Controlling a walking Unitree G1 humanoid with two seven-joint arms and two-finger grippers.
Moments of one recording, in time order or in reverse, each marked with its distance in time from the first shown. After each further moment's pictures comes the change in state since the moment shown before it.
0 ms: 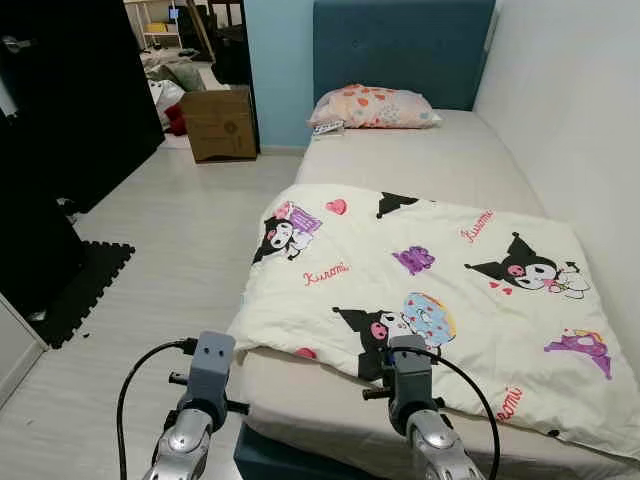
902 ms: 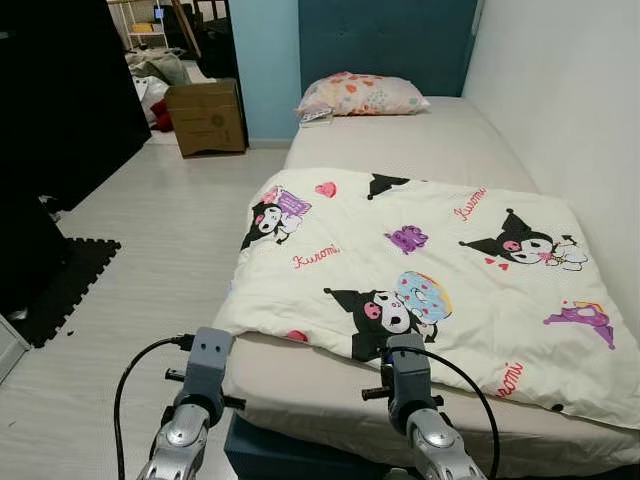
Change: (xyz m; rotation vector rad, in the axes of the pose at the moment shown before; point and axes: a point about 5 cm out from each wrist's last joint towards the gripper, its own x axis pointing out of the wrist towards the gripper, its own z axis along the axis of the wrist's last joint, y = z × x) left arm 0.005 0.007 0.003 0.007 -0.001 0.027; right arm 0.001 0.002 0.002 -0.021 -0.005 0.030
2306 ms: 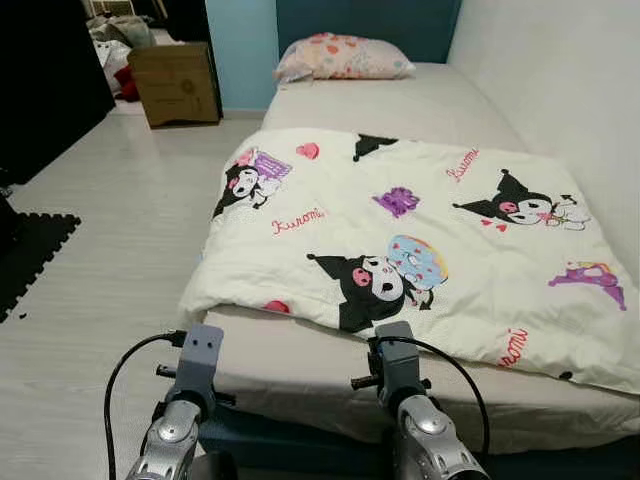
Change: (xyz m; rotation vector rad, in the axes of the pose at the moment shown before) left arm 0.003 0.010 0.001 0.023 -0.001 0.019; right arm 0.006 0.009 0.017 -0.034 -0.044 0.060
